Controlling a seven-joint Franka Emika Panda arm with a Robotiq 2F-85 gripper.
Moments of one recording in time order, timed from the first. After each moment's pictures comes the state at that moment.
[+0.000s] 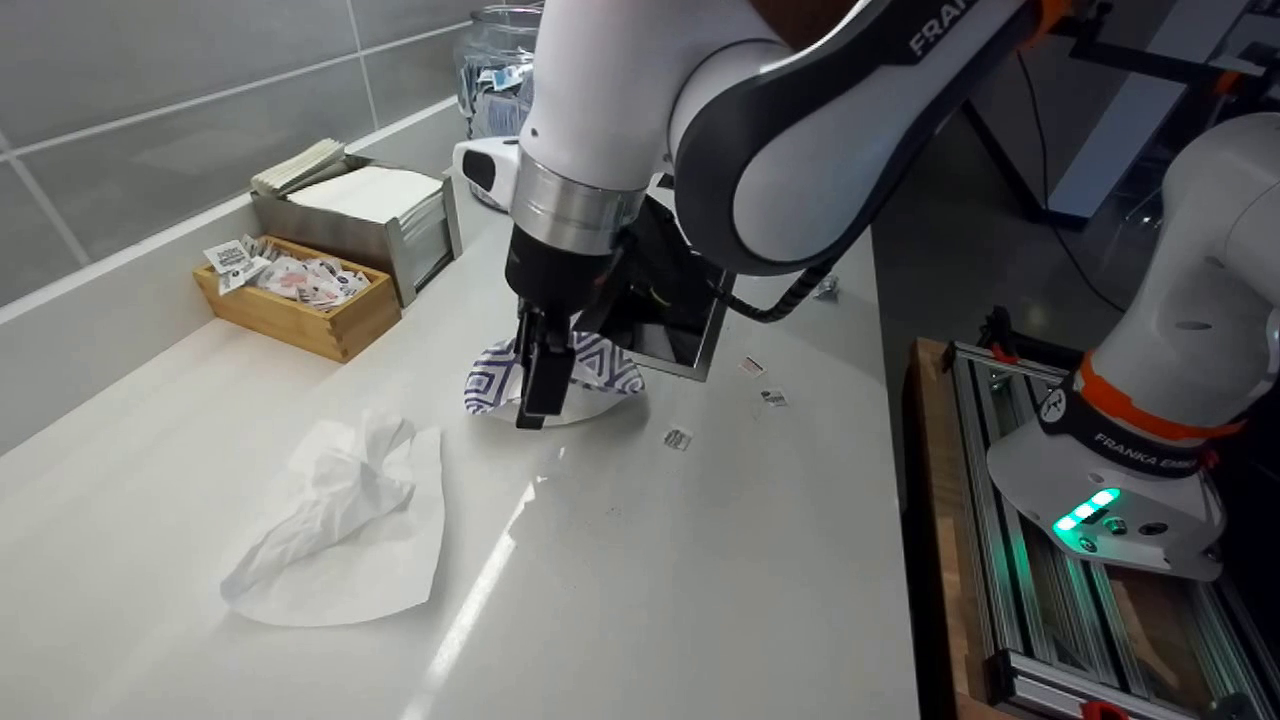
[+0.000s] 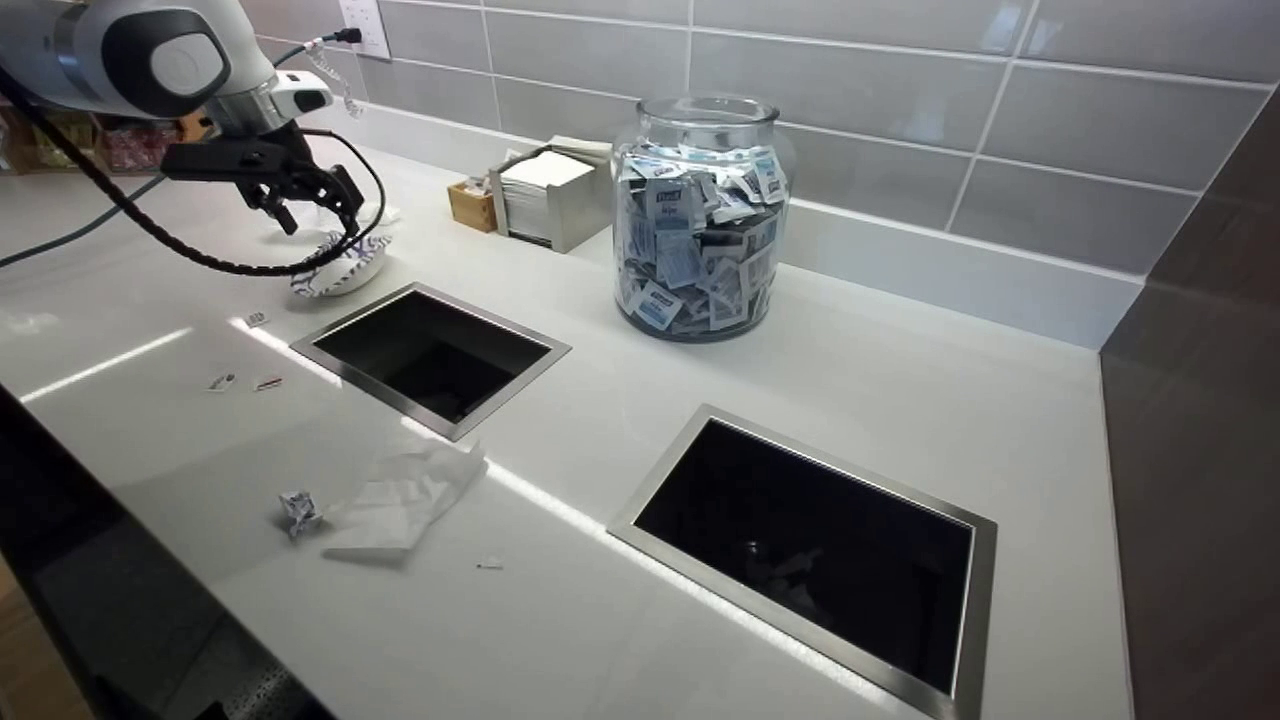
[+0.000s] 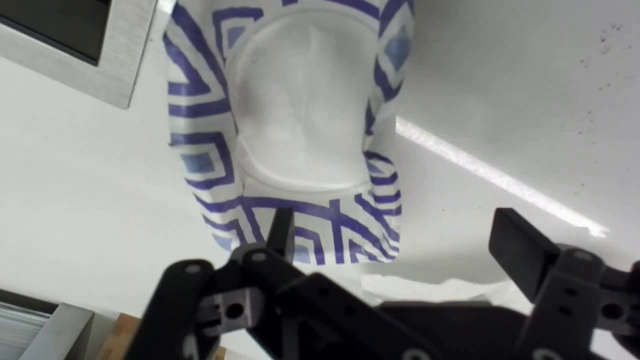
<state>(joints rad) 0.16 0.20 0.20 -2.29 -0.05 2.74 -0.18</state>
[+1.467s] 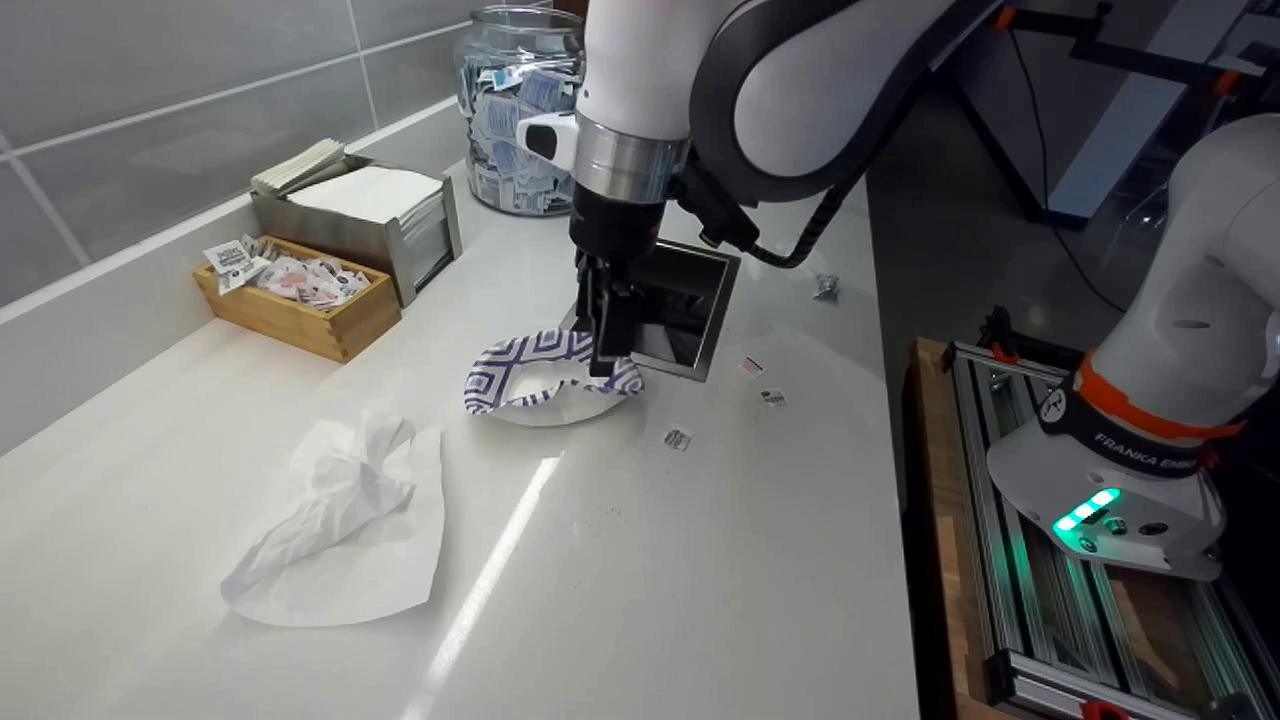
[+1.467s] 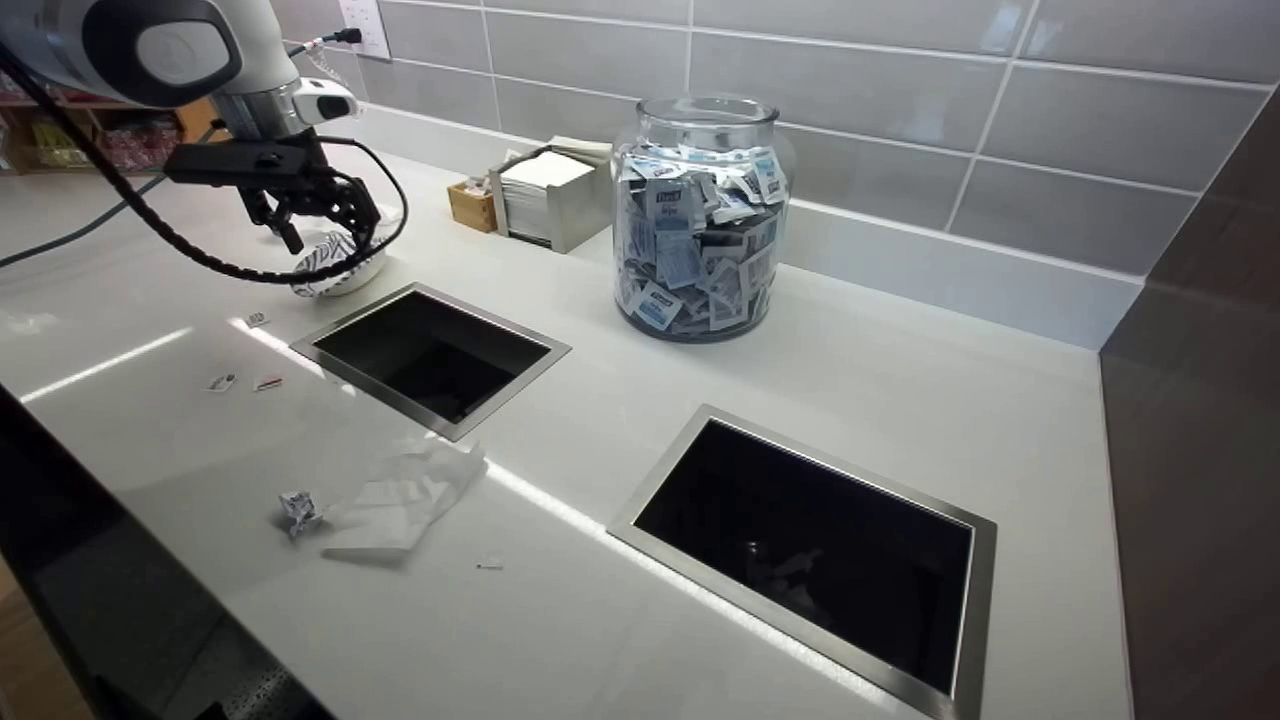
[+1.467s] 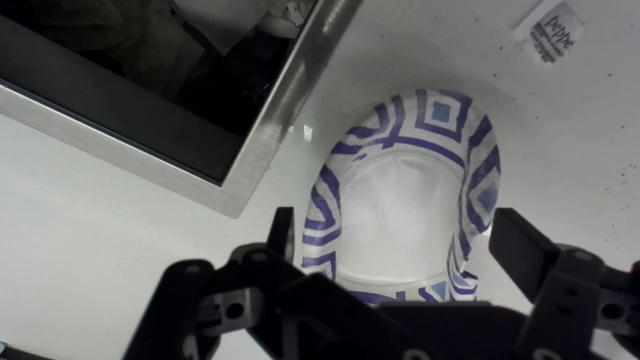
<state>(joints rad) 0.10 0.10 0.14 -2.36 0.04 2.60 -0.39</state>
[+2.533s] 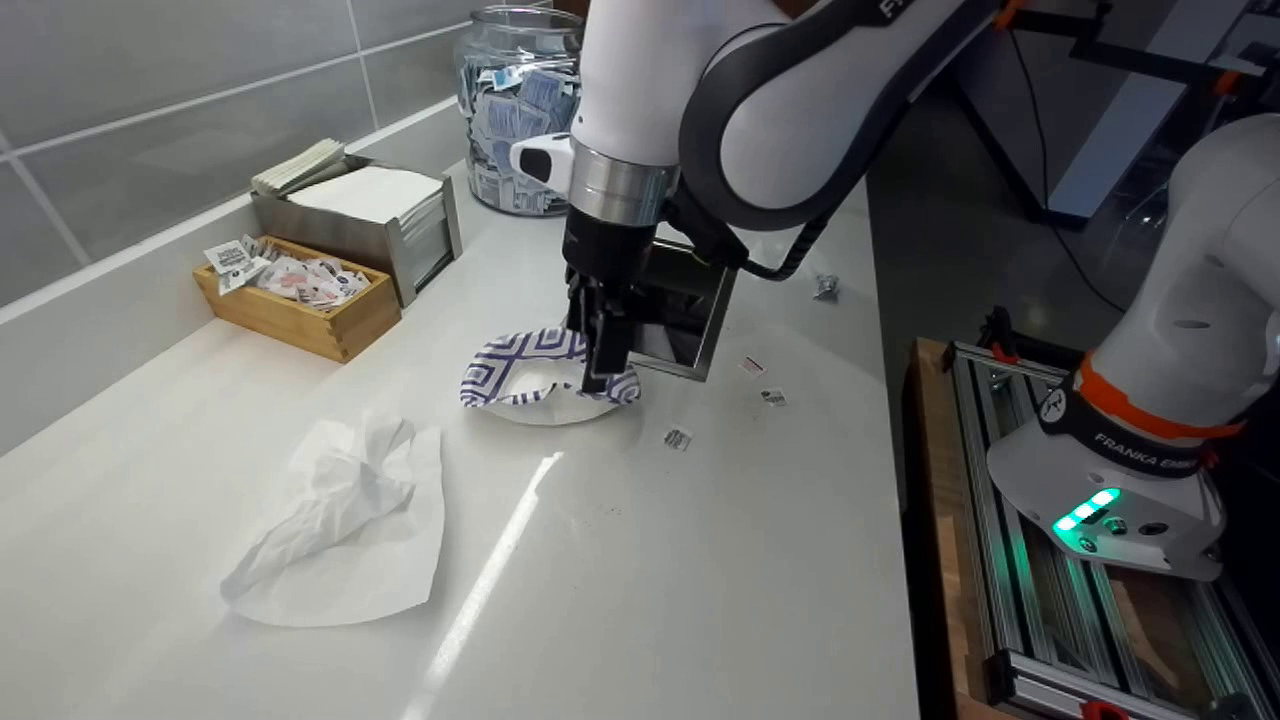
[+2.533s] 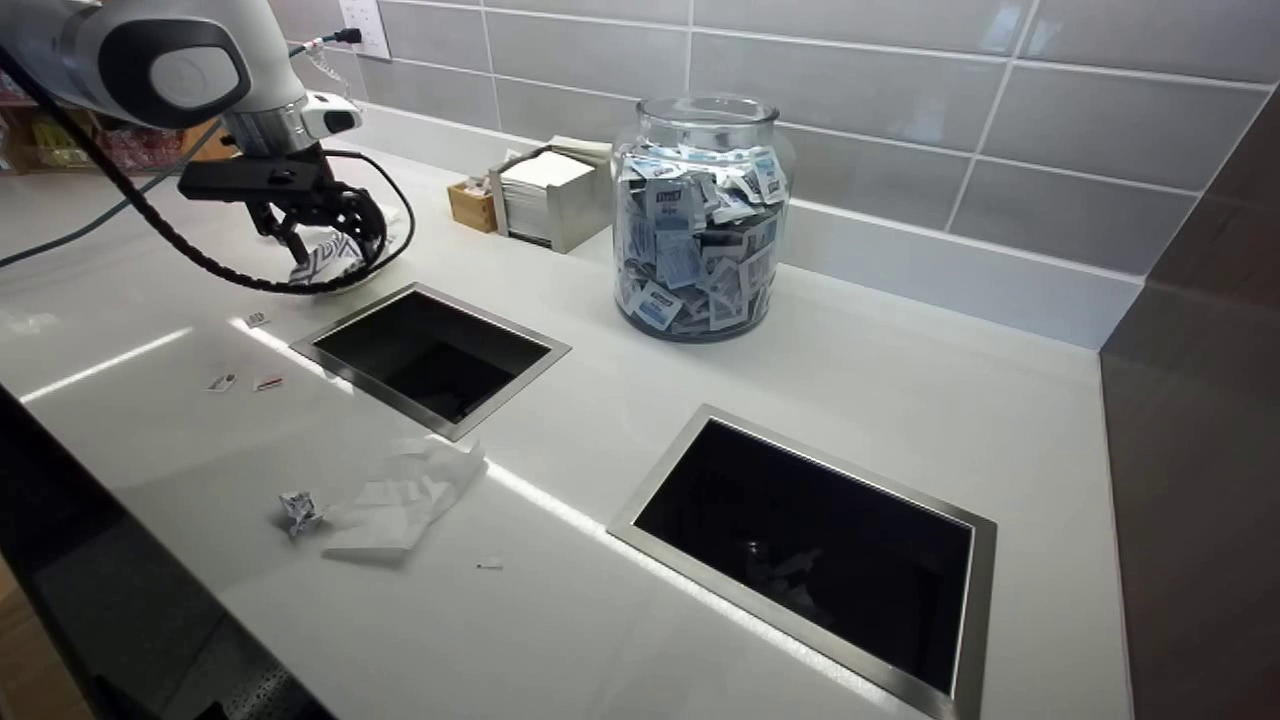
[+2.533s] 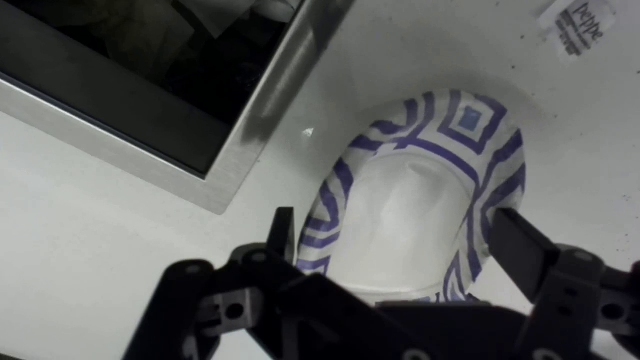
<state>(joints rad) 0.10 0.15 0.15 -2.36 0.06 2.66 -0.44</state>
